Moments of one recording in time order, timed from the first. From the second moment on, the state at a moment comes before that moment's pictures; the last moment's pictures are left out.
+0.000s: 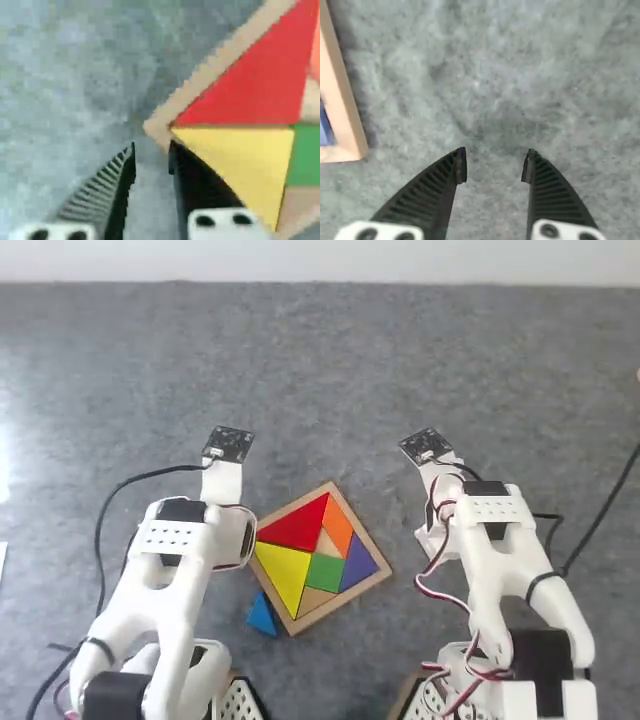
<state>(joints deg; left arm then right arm) -1.8 -25.7 61.0 58.1 -0.3 -5.3 -12.4 50.4 55.2 26.1</state>
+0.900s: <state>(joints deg) -0.9 -13.2 46.0 56.0 12.7 -7.1 -12.4 49.0 56.4 26.0</state>
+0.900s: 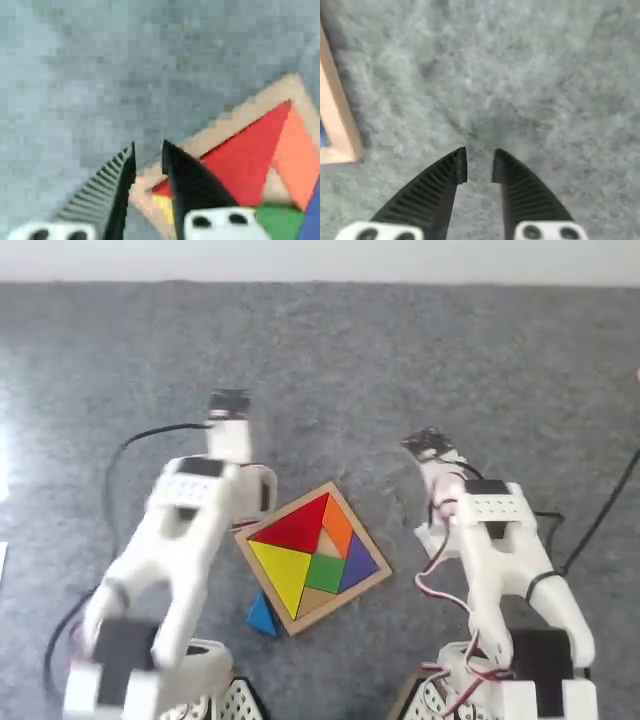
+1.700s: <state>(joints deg) -18.0 -37.6 62.4 53.0 13.1 -38.7 25.3 2.5 73.7 10.2</state>
